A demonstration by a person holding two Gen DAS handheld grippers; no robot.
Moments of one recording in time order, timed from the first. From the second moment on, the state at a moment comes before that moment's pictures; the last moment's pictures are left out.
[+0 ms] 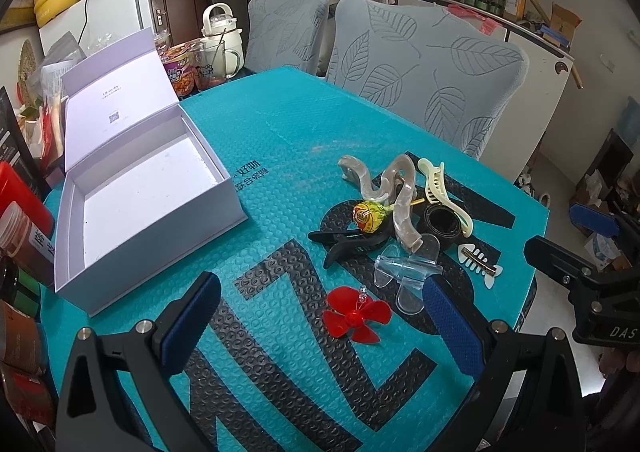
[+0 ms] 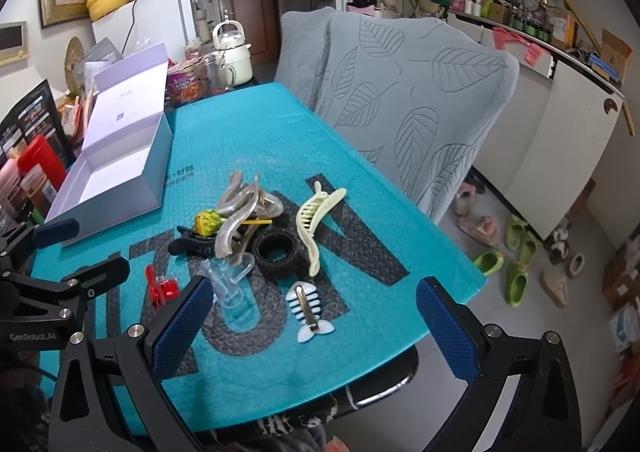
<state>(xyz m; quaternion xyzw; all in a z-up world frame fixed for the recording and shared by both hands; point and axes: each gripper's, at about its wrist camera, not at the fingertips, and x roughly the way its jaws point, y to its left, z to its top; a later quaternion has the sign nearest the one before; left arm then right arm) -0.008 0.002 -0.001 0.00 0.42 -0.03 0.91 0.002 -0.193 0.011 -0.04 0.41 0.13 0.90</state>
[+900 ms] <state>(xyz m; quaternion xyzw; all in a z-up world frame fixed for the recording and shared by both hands) -0.011 0.002 -0.008 -0.01 0.44 -0.03 0.90 0.001 -0.193 0.001 -0.03 0.42 0.14 0.90</state>
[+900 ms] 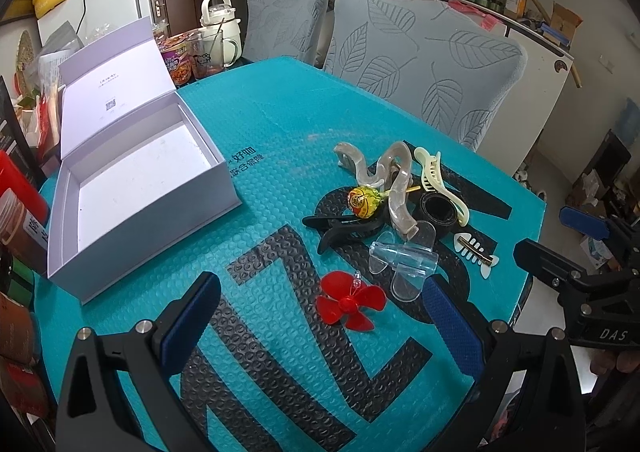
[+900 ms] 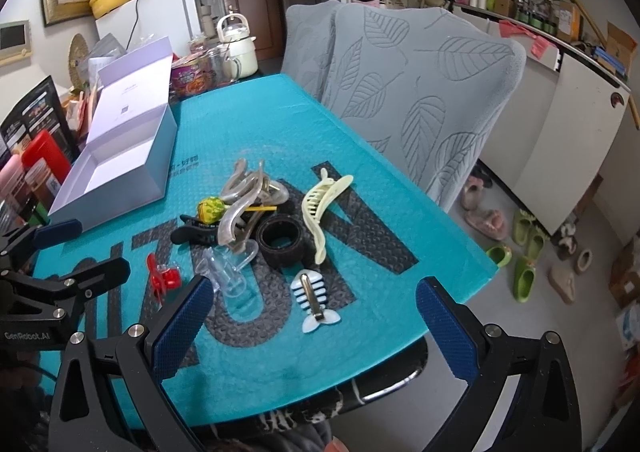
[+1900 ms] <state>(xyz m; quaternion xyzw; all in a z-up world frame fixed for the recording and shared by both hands) 0.008 0.000 -0.065 -0.04 0.48 -0.11 0.87 0.019 -0.199 -0.054 -0.02 0.47 0.17 0.87</state>
